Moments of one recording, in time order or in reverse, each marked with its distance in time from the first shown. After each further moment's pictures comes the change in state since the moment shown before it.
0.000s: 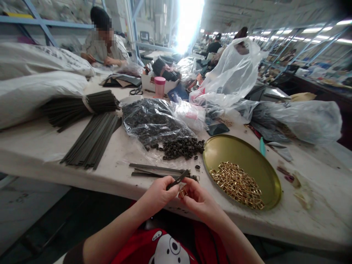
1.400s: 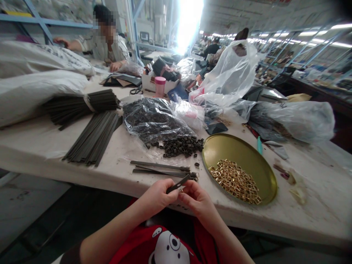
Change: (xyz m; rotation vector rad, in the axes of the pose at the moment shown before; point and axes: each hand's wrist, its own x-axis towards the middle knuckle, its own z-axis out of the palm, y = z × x) left_hand -0.014 -0.005 0.002 0.173 -0.059 -0.003; right_hand -0.009 0.008 0.012 0.093 0.130 0.001
